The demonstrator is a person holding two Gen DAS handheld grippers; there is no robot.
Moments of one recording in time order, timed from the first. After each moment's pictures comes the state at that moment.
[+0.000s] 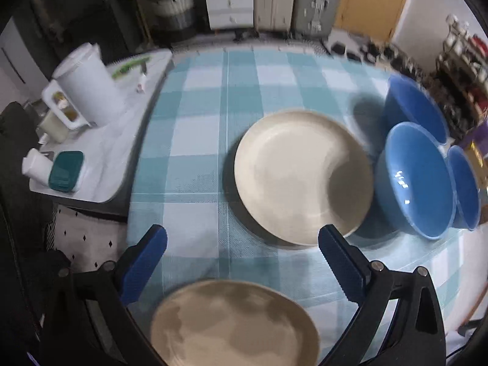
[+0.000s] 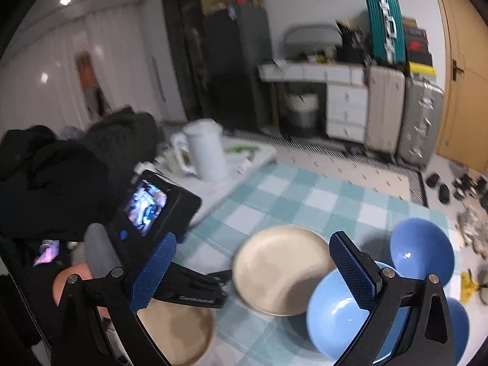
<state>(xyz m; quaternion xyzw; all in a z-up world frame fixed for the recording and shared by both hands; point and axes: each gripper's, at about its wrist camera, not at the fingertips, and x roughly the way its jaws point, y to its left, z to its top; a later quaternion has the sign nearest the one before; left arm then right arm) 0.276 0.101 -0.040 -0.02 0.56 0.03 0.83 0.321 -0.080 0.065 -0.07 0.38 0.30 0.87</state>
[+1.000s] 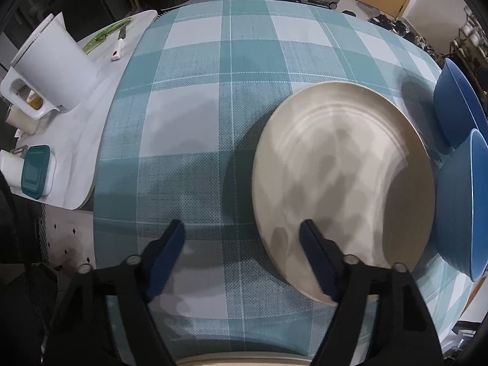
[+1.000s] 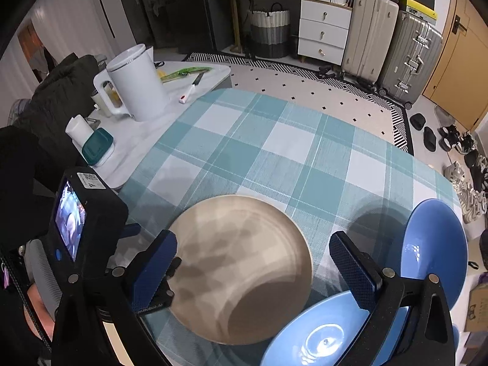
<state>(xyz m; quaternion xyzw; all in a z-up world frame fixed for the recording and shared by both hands) 0.345 0.123 -0.118 -0.02 0.62 0.02 0.78 0.457 -0.049 -0.054 -0.13 0.54 0.22 0.80</state>
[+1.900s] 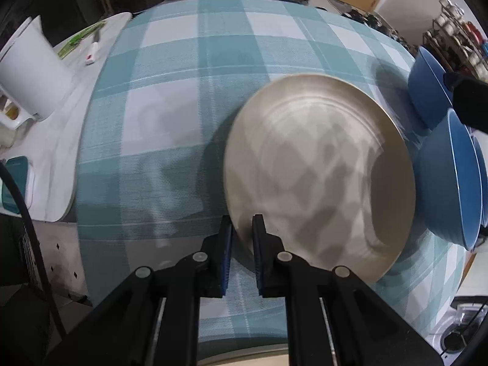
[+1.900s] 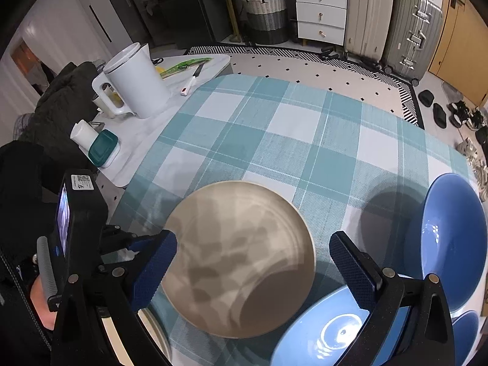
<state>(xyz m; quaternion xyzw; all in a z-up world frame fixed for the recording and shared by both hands) 0.341 0.126 -0.119 -0.03 0.61 -0.04 0.79 0.458 -0.057 -0.065 -0.08 0.58 0.23 0.78</state>
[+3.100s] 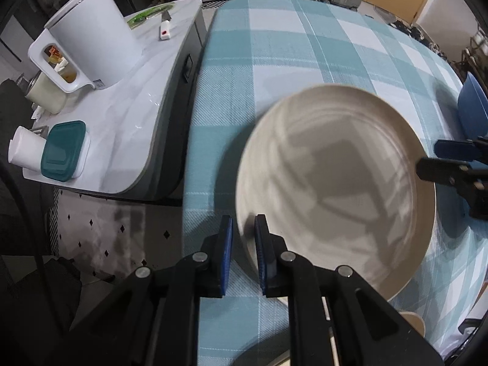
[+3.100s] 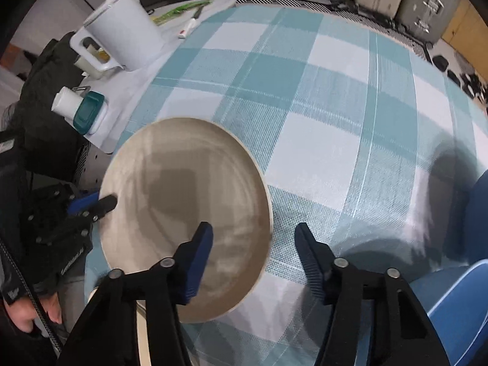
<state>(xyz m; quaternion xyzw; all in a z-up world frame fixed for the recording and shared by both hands) 0.316 0.210 -0.122 -0.02 0.62 0.05 0.78 0.449 0.000 -0.154 -0.09 0.68 0.20 0.70</state>
